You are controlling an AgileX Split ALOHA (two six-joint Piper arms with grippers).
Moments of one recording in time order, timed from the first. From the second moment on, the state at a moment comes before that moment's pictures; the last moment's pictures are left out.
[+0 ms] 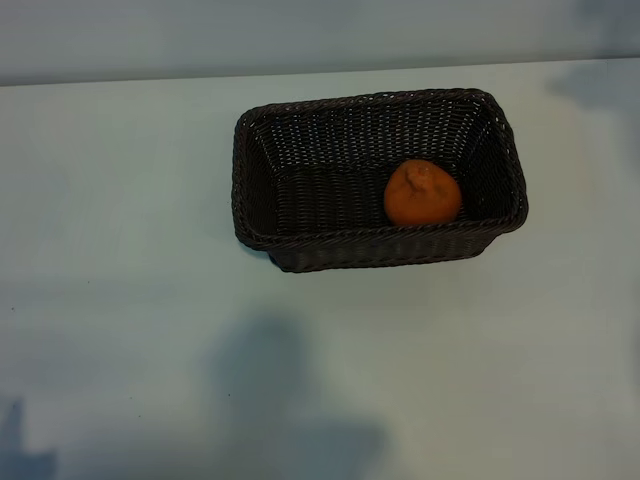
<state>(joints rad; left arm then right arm) 0.07 -0.01 -0.51 -0.02 1.08 0.05 -0.19 1.47 -1.69 0.01 1.22 -0.03</state>
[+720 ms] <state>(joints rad) 0.07 -0.01 -0.51 -0.02 1.08 0.05 -0.19 0.64 -1.48 0.01 1.23 -0.01</state>
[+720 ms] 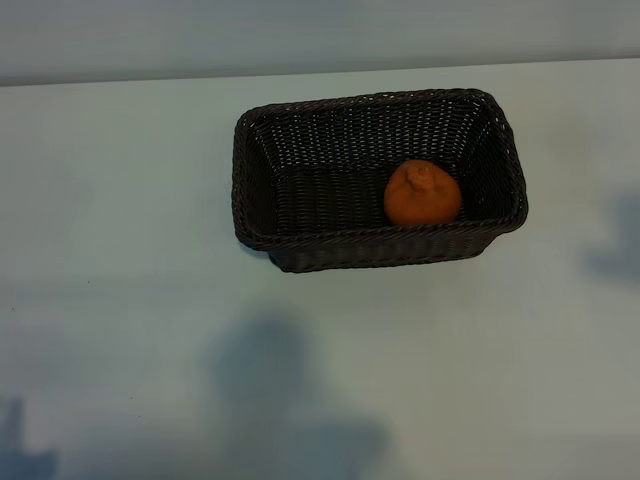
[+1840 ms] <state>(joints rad) 0.07 -0.01 -0.51 -0.02 1.08 0.05 -0.19 0.09 -0.81 -0.02 1.14 0.01</state>
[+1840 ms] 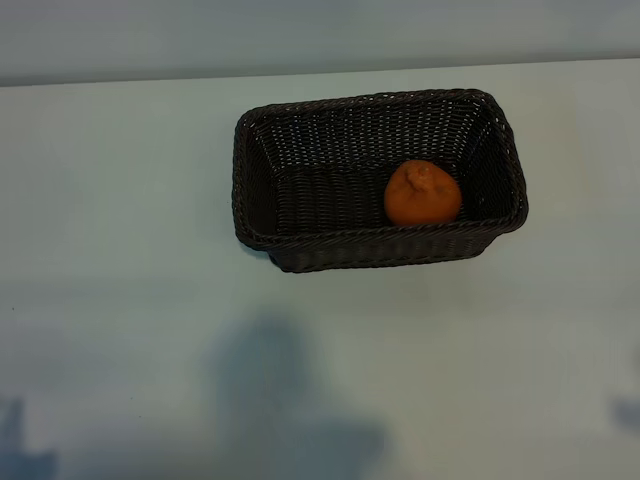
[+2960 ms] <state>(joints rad) 0.07 -0.01 -0.51 -0.02 1.08 0.05 -0.19 -0.01 -0.52 -0.03 1.15 0.01</state>
